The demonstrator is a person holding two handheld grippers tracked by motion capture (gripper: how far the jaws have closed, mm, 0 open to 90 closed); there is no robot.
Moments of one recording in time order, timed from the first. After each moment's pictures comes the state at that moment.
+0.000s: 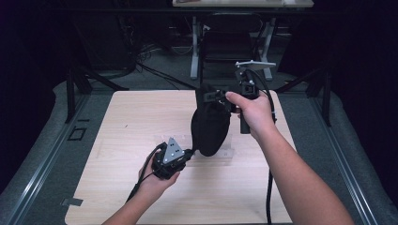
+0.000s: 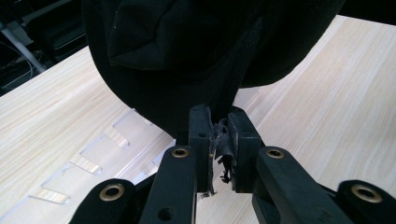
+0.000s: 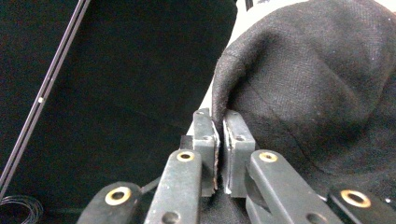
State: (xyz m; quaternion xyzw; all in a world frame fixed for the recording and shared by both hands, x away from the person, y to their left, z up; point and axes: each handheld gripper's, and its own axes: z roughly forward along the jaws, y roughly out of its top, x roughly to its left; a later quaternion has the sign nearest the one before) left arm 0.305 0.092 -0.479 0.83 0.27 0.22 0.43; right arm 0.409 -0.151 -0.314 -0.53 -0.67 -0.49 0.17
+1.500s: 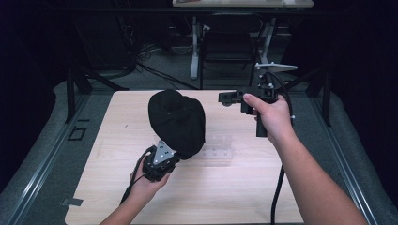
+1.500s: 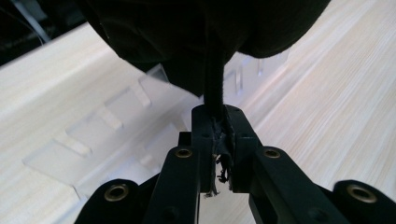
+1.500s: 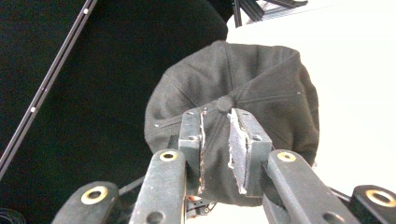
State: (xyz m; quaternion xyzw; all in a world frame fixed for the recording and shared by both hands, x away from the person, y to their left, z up) left arm 0.309 0.121 -0.506 0.83 0.31 0.22 0.41; right arm 0.394 -0.191 -0.311 -0.54 -0.66 -0.51 0.13
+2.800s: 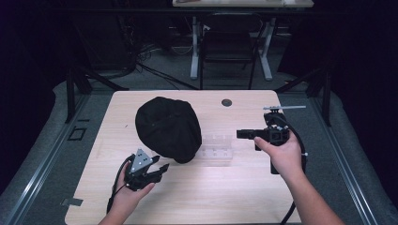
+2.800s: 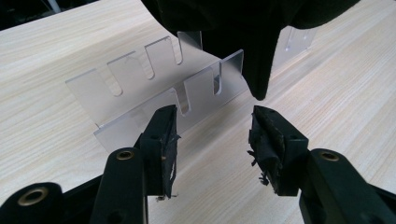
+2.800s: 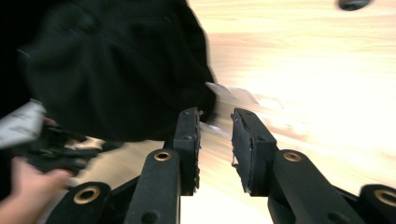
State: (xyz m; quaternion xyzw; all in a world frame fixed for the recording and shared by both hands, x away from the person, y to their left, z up) left arm 0.292 0.172 -0.524 0.80 0.36 0.21 0.43; right arm 0.336 -0.221 -0.391 -0.55 -0.71 -0.44 -0.02
